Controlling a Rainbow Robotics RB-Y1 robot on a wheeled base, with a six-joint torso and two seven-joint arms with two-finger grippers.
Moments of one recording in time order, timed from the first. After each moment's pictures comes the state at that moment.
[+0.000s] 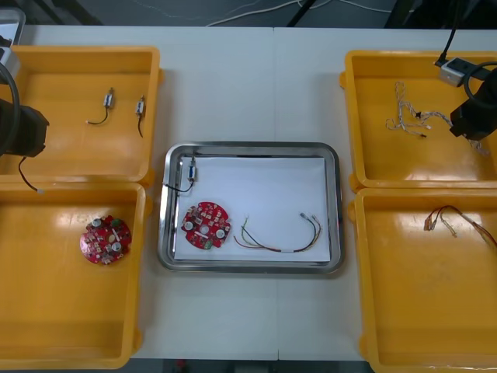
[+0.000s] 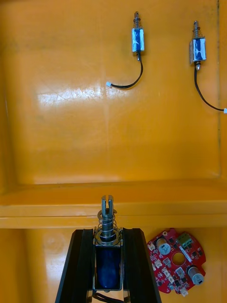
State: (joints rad) right arm -0.90 -0.75 -0.02 -1.05 -0.71 1.63 2.27; left arm -0.43 0.63 0.24 -2.14 0.50 1.91 -1.40
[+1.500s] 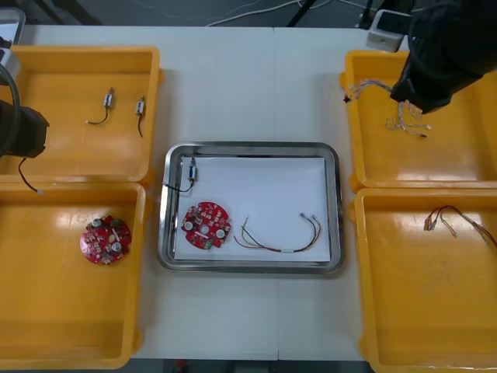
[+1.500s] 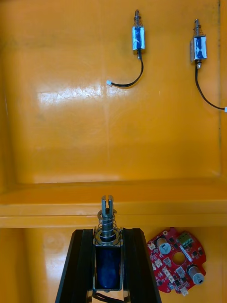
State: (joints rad) right arm -0.90 -0.63 0.01 -1.70 -0.81 1.92 2.25; left arm -0.43 0.63 0.24 -2.15 0.50 1.91 -1.40
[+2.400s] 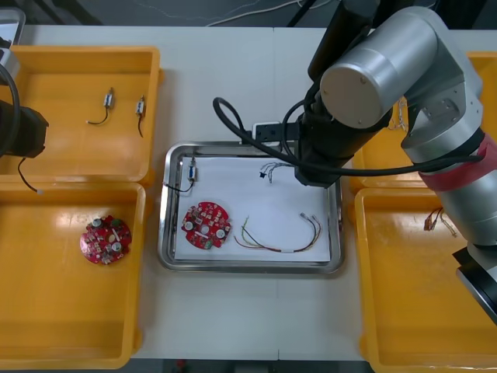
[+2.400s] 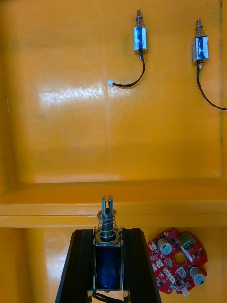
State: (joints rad) right arm -0.84 -0.42 0.42 -1.75 -0.69 1.82 2.29; left arm -0.43 0.63 0.24 -2.15 0.50 1.91 -1.40
